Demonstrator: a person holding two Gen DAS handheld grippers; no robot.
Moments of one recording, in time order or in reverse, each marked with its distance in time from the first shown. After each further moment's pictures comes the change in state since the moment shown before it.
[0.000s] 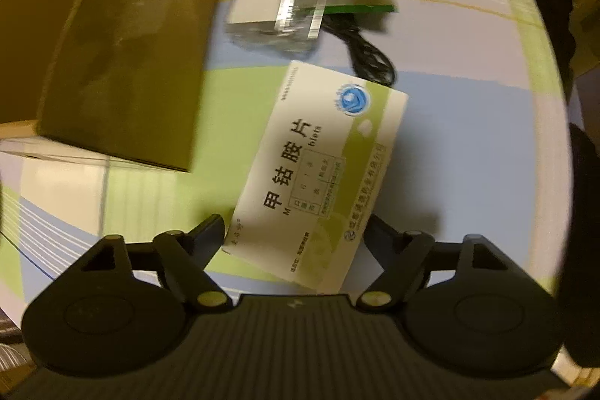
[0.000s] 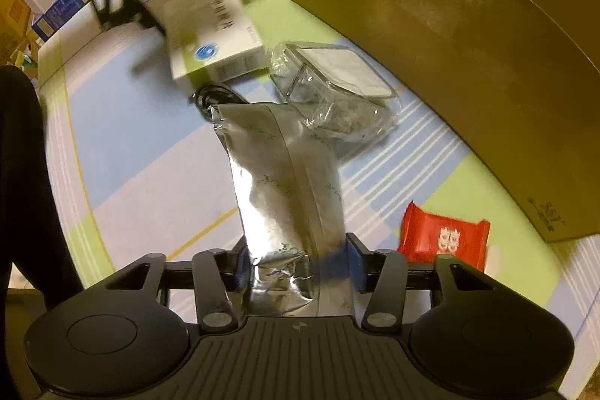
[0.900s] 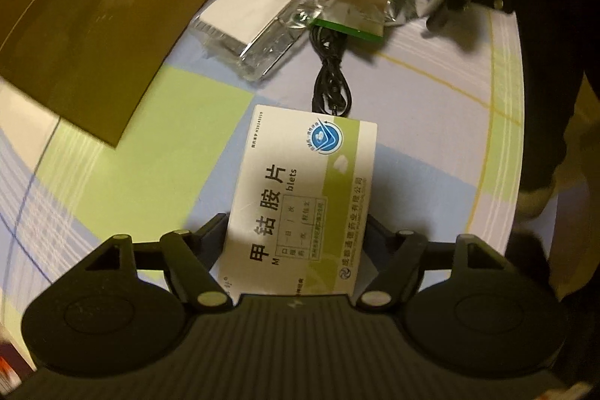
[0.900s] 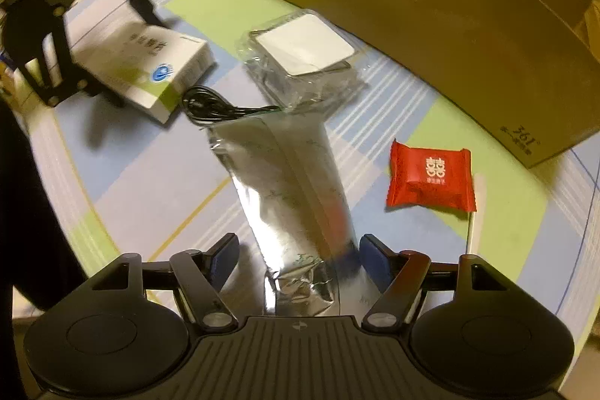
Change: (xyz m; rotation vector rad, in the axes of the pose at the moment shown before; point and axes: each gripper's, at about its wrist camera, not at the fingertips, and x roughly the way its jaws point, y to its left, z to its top) left arm -0.007 -0.046 0.007 -0.368 -0.091 -0.053; right arm -0.005 0.008 -0.024 0.177 0.005 -0.086
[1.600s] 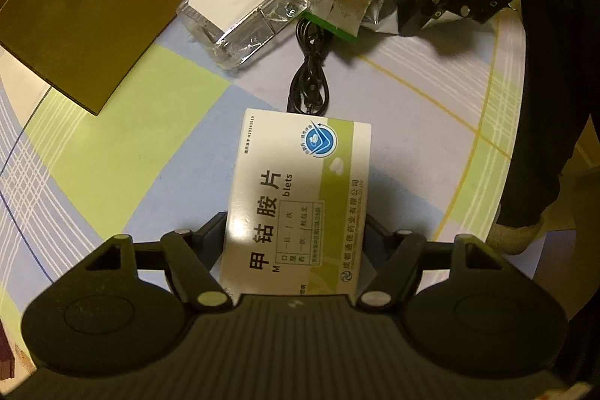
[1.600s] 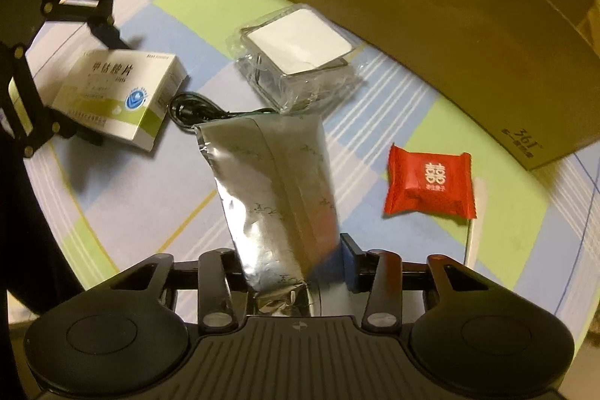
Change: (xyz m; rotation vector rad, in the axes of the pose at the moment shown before) left arm 0.003 -0.029 0.005 -0.133 0.018 0.015; right arm 0.000 0.001 0.012 0.004 0.011 -0.021
